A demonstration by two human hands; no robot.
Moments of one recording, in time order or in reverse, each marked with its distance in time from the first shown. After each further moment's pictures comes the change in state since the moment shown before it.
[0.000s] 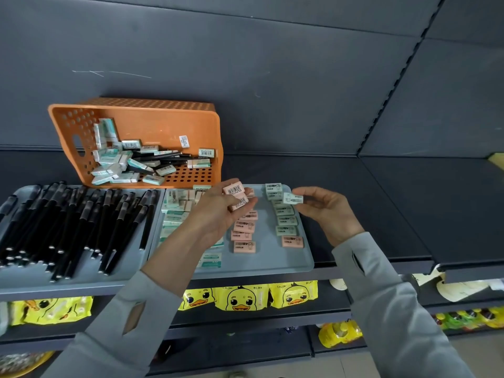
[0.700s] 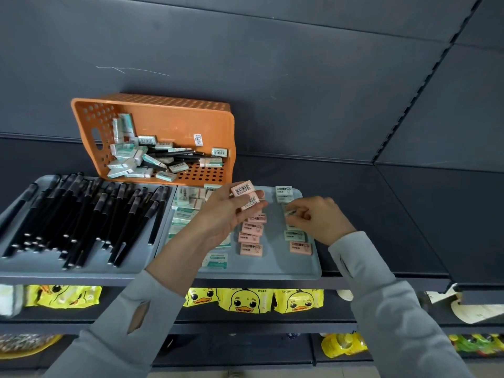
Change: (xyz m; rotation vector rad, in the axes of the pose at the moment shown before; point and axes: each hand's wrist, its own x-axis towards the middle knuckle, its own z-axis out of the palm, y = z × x) left_hand -0.003 0.000 -0.007 0.074 -0.045 0.047; right_hand 0.015 -0.012 0.021 -1.023 -0.193 -0.115
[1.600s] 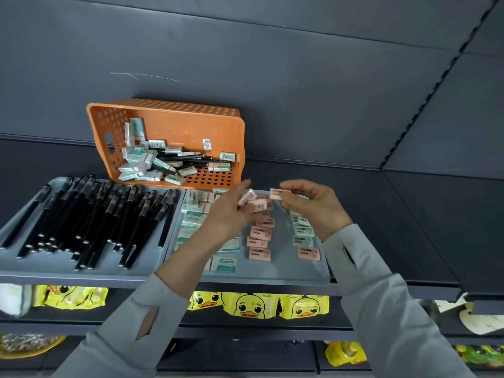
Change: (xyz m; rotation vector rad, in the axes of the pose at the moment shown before) left_hand 0.003 0.000 -0.017 0.911 0.071 0.282; right_hand 0.015 -0.035 0.004 1.061 0.074 0.140
